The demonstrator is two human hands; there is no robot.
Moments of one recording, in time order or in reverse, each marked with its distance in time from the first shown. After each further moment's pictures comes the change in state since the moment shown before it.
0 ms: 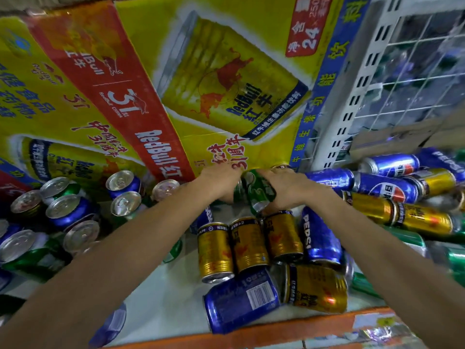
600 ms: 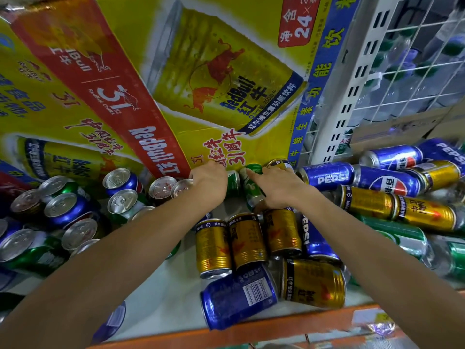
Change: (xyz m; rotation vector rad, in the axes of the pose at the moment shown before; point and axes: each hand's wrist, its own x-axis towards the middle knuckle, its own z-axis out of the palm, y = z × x) left_hand 0.002 0.006 0.016 -0.074 -0.033 -0.325; right_hand 0.010 -0.015 0.013 -0.142 0.044 -0.006
